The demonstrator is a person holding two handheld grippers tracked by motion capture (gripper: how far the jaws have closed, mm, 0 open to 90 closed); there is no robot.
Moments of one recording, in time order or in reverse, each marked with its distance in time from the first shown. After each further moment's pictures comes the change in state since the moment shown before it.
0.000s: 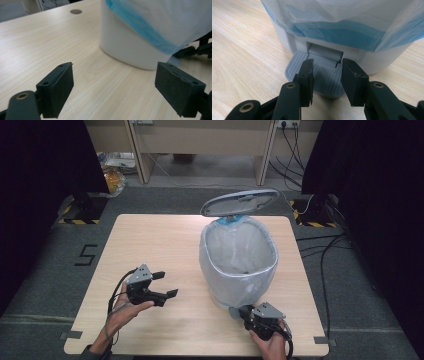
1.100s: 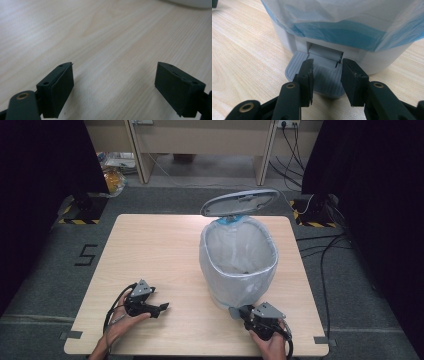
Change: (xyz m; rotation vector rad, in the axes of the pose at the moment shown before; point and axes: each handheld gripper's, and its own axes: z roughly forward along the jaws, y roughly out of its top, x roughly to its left) left arm 0.017 -0.068 0.015 0.211 0.131 0.000; right arm 0.000 0.000 0.000 -0.001 0.001 -0.003
